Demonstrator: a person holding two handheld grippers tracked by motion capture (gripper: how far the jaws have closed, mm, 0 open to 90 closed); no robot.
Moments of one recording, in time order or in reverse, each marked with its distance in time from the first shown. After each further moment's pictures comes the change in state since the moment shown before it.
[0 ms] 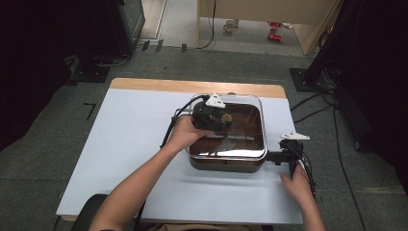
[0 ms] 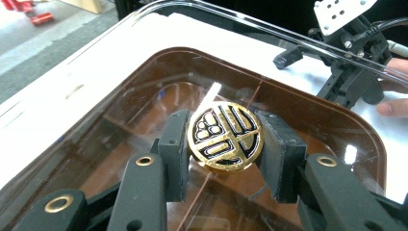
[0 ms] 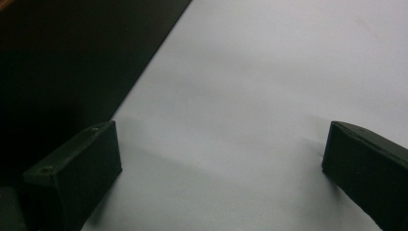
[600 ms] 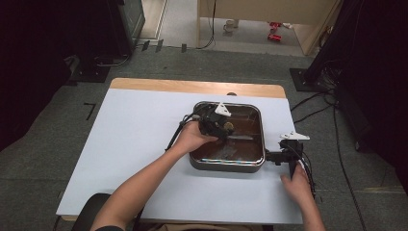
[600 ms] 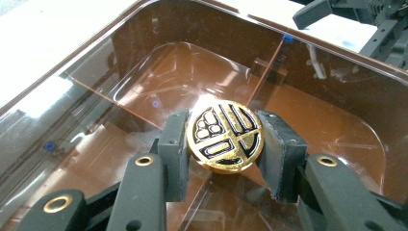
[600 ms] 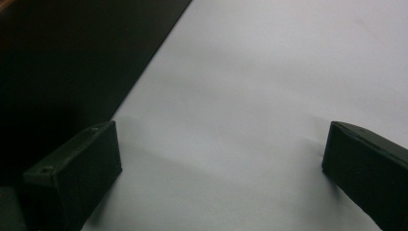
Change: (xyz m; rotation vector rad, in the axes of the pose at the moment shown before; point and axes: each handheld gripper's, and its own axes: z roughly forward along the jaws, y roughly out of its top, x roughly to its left) left arm -0.002 -0.022 0.056 0.095 -0.020 0.000; right arm 0.000 0.000 0.000 0.000 -0.001 0.001
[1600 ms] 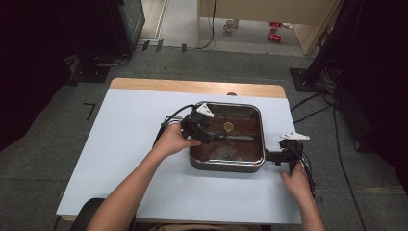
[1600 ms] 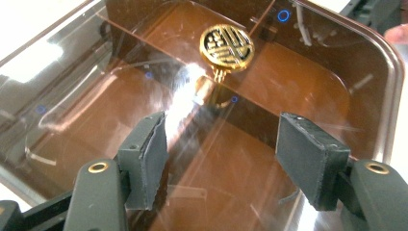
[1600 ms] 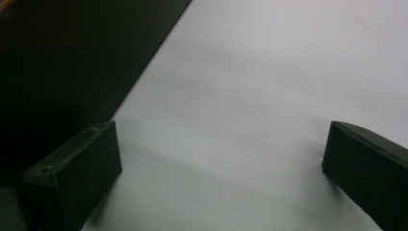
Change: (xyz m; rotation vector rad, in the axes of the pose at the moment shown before) left arm 0.007 -0.021 -0.047 0.078 -0.027 -0.055; right arm 0.000 0.000 0.000 0.001 0.001 -0.001
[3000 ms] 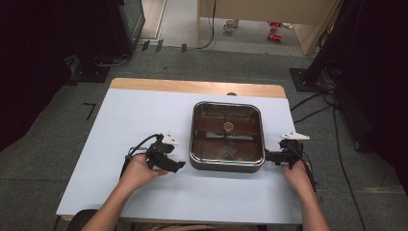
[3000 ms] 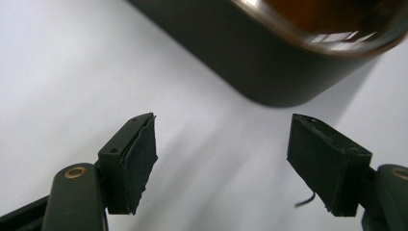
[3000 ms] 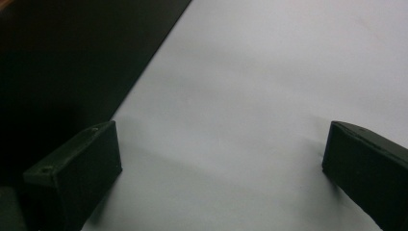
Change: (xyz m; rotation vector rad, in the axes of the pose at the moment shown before) left arm -0.015 -0.121 -0.052 0.108 0.137 -0.124; right arm 0.000 0.000 0.000 0.001 0.000 0.001
